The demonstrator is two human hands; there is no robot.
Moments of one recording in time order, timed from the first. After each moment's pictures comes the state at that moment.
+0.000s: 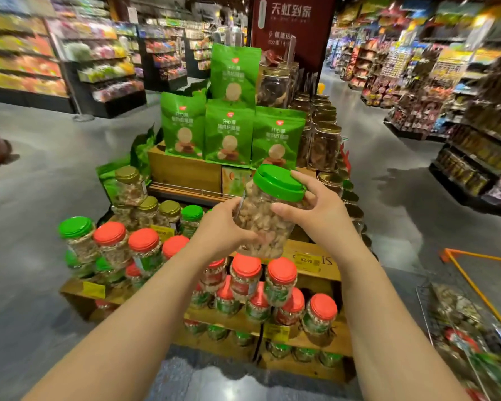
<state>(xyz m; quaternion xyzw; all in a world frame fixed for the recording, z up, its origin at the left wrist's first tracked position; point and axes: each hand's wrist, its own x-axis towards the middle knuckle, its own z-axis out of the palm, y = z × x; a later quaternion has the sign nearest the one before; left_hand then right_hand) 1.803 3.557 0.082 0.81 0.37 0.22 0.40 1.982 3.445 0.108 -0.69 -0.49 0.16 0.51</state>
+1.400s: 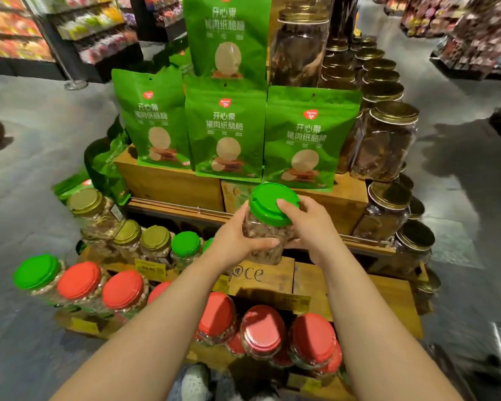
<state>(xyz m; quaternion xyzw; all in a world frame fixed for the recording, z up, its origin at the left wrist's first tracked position) 1.991 3.837 -0.015 0.76 0.38 0.17 0.50 2.142 3.754 0.013 -0.71 -0.24 0.39 0.53</state>
